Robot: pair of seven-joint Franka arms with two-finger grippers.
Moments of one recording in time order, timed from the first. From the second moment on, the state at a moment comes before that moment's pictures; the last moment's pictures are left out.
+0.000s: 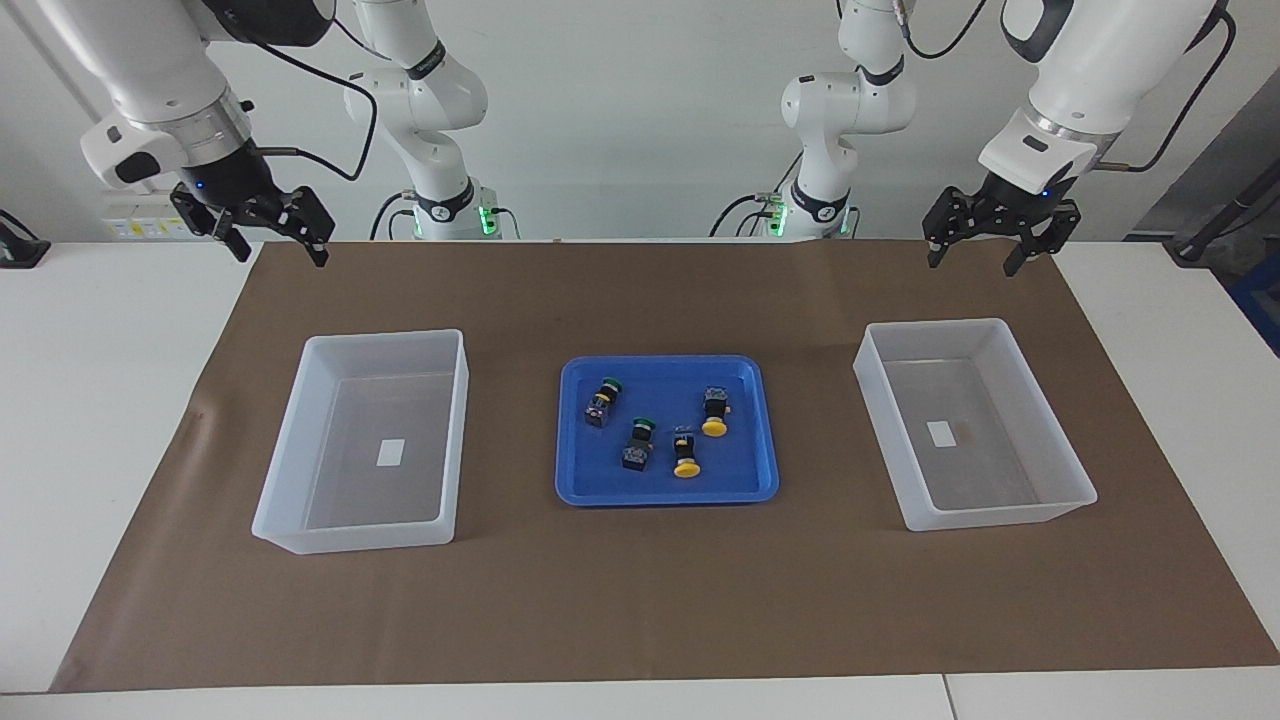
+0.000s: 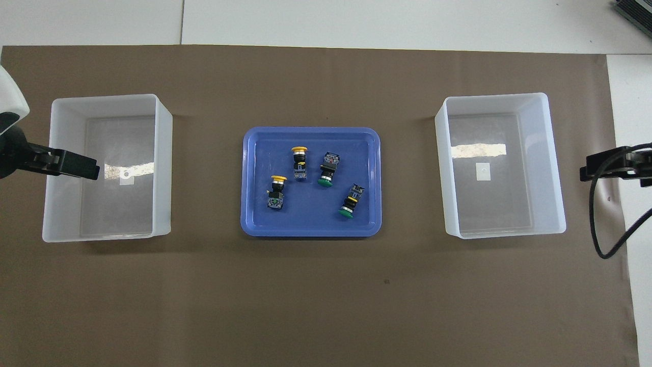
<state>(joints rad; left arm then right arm) -0.09 -0.04 -0.01 -1.61 -0.02 1.58 0.12 0.04 -0.04 -0.09 -1.60 0.00 1.54 0.06</state>
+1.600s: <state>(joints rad) -0.09 -0.04 -0.01 -1.61 -0.02 1.58 0.12 0.04 -0.04 -0.06 -1.61 -0.03 1.57 0.07</state>
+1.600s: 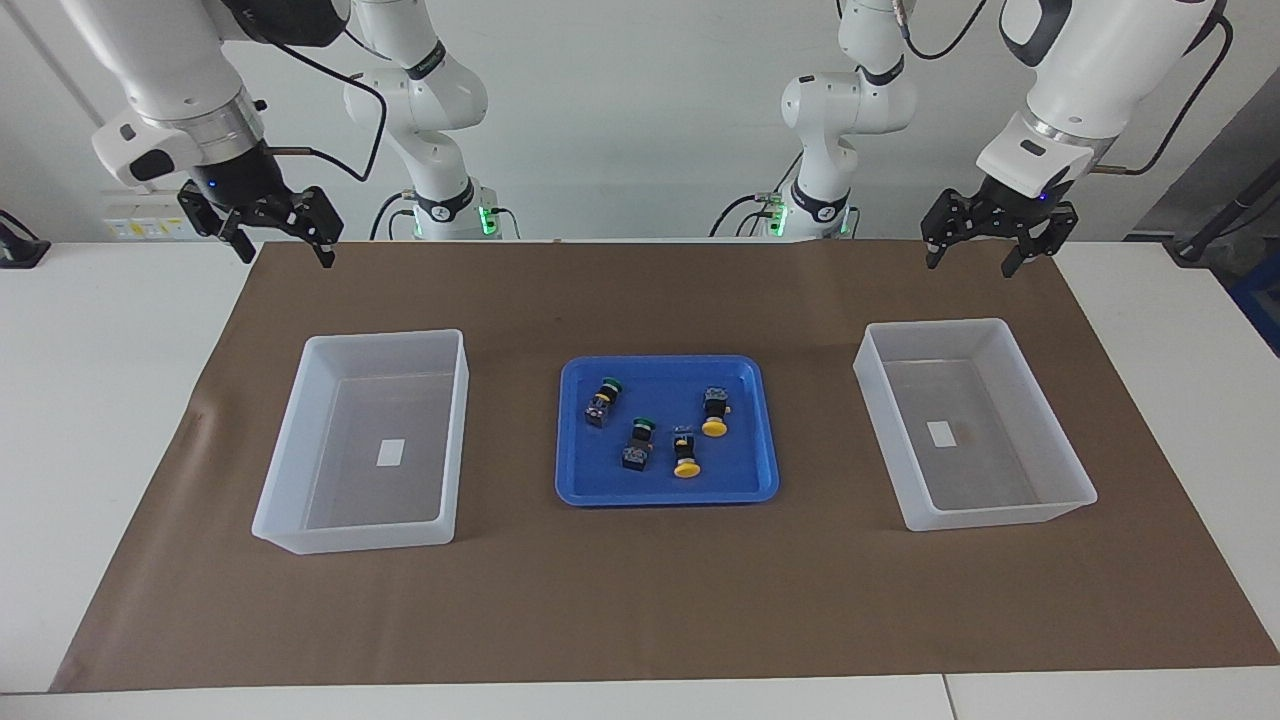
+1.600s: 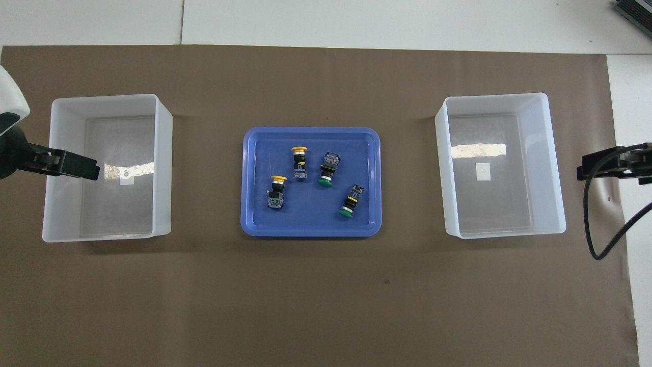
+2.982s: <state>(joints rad) -0.09 -0.04 -0.04 -1.64 -0.02 1.67 0.12 0.42 0.32 0.08 -1.79 -0.06 2.22 0.86</state>
